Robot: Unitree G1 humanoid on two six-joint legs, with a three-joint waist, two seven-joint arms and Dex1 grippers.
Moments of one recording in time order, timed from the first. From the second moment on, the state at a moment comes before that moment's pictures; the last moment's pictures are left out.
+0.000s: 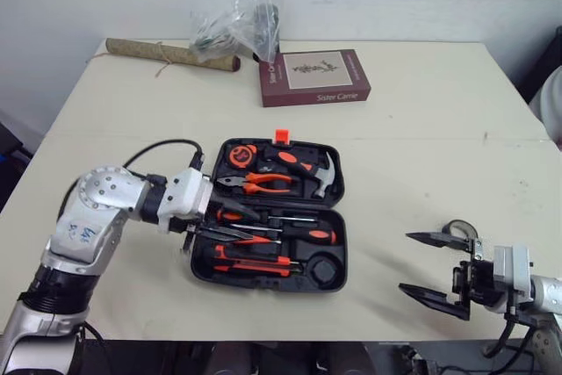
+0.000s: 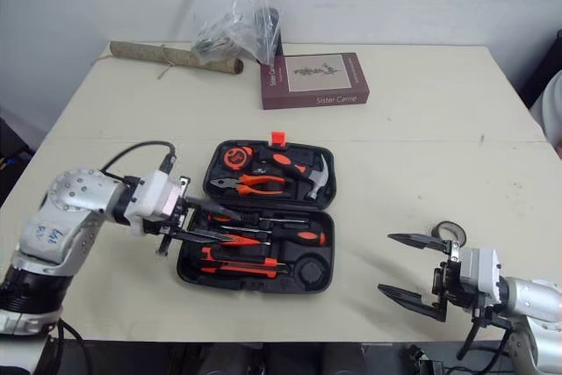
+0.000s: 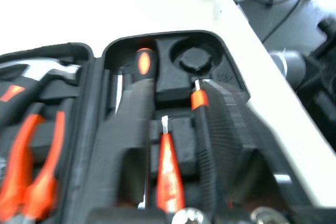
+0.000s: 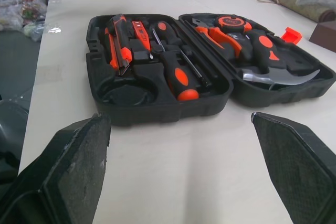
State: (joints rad) left arm -0.34 0.75 -0.06 -0.22 -0.46 0.20 -1.32; right arm 0.21 -0.66 -0.29 -0.05 0.60 -0.24 1.43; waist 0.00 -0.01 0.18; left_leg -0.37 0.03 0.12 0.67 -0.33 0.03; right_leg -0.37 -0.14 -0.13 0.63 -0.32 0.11
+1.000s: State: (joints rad) left arm -0.26 0.72 -0.25 -0.11 -0.20 0.08 -1.20; right arm 0.22 -0.65 -0.24 -0.24 0.65 -0.14 1.38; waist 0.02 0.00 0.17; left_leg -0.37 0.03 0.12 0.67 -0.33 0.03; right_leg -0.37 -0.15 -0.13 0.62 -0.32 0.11
